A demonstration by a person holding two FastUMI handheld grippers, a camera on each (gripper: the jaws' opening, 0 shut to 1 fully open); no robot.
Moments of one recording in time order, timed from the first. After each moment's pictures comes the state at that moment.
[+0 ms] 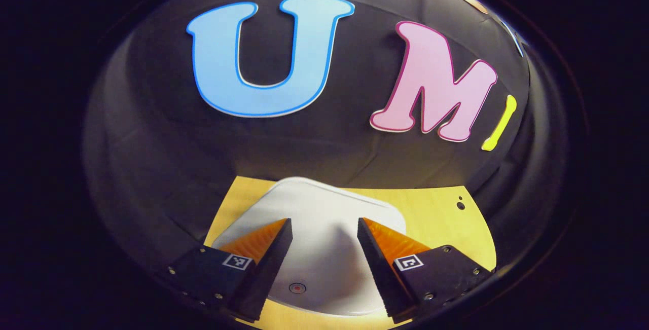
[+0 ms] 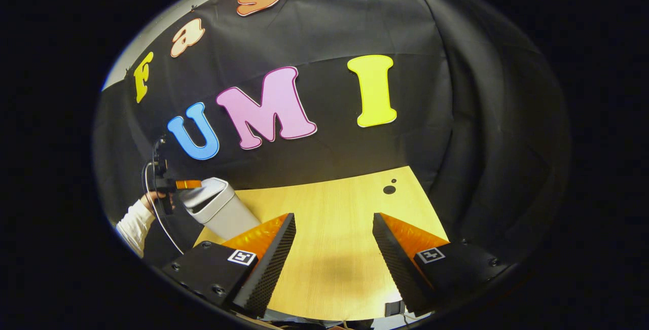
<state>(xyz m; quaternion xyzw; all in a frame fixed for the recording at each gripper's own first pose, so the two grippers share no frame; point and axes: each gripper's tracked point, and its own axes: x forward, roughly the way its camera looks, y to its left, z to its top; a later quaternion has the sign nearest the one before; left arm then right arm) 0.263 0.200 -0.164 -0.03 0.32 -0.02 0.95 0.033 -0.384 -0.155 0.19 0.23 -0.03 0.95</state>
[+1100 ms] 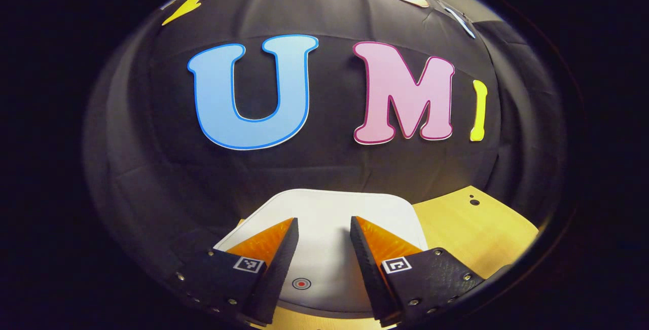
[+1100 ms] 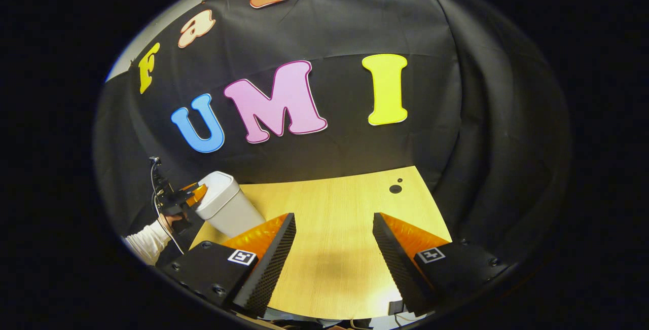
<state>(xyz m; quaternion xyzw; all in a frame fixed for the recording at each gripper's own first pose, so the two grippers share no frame) 0.259 0.197 -0.162 0.07 0.14 -0.04 0.99 0.039 -0.361 -0.144 0.18 0.23 -0.02 0.96</state>
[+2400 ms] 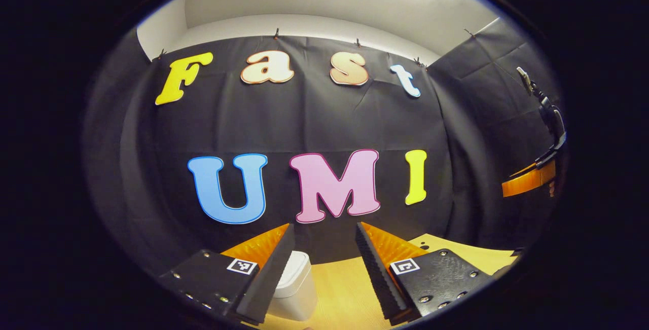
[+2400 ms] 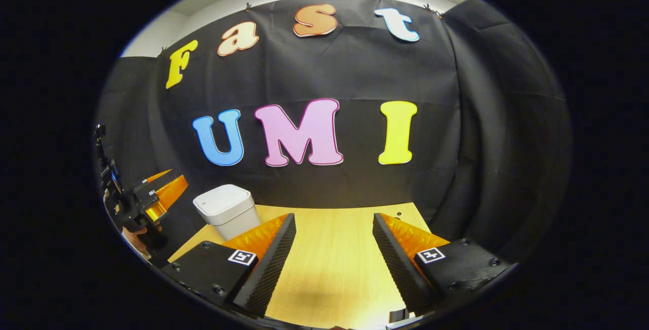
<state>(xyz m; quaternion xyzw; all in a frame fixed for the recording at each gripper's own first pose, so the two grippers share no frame) 0.044 0.022 0.016 0.08 -0.07 -0.11 0.99 -0.019 -0.292 -0.091 0.09 0.09 -0.03 0.99</state>
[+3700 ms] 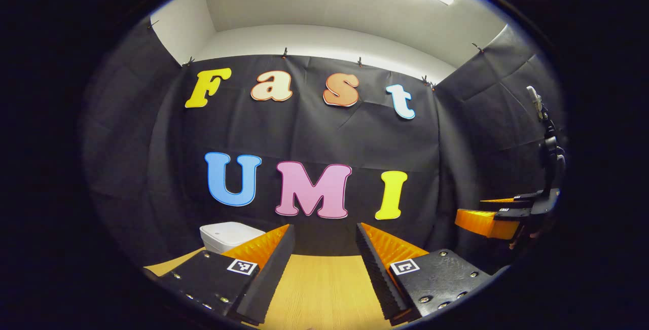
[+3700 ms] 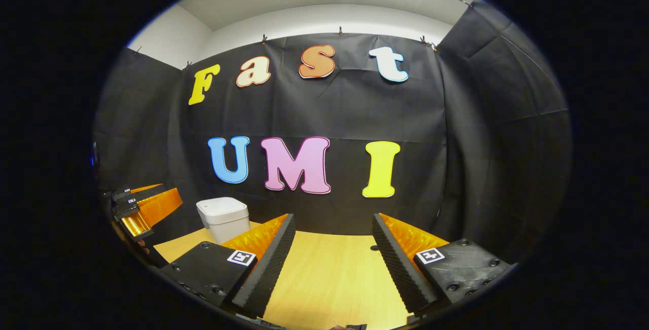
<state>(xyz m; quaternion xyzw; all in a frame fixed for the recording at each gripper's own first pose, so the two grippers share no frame) -0.101 -0.130 0.027 0.02 -0.08 -0.03 1.00 -0.101 -0.380 -0.074 0.07 -0.02 0.00 1.00</state>
